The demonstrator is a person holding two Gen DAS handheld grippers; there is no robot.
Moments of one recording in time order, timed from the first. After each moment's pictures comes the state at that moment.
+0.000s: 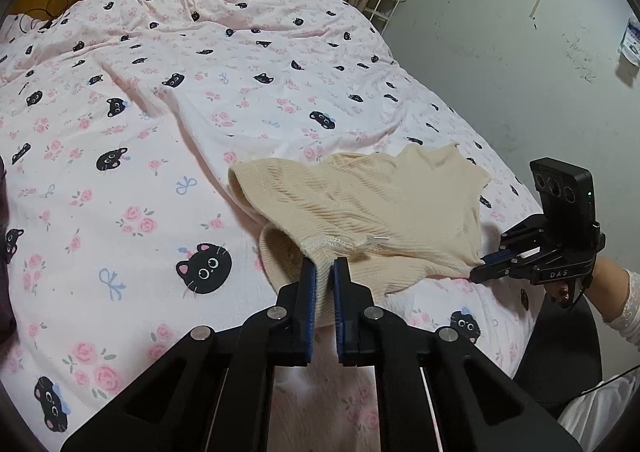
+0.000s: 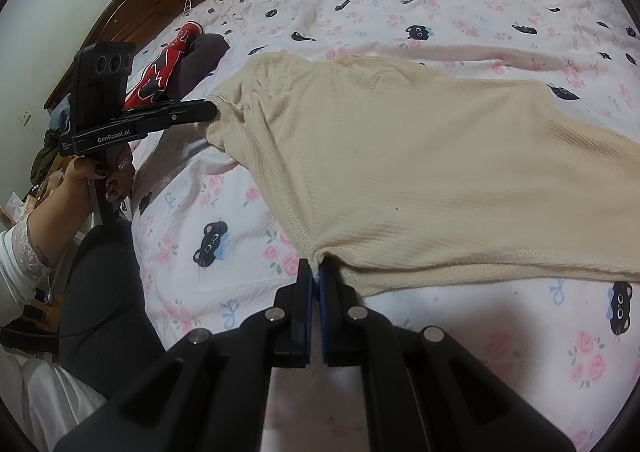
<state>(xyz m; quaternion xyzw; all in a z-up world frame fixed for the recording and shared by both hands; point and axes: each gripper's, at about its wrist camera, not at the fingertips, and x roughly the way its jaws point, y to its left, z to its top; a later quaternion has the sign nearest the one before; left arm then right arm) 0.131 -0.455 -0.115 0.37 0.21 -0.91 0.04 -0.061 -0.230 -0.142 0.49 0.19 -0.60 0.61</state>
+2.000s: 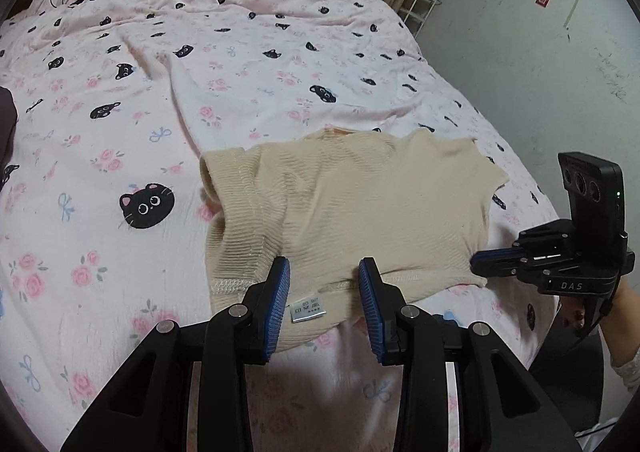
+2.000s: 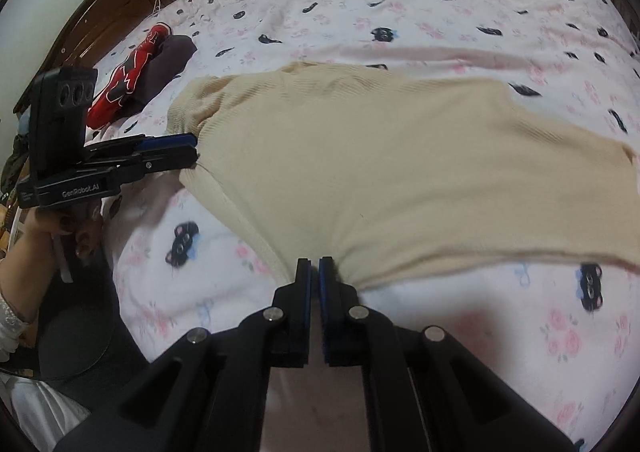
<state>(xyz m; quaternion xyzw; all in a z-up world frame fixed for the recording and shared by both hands) 0.123 -0.403 -0.132 0.37 0.23 -0.89 0.11 -0.066 -0.215 -0.136 0.48 0.21 -0.64 0.56</state>
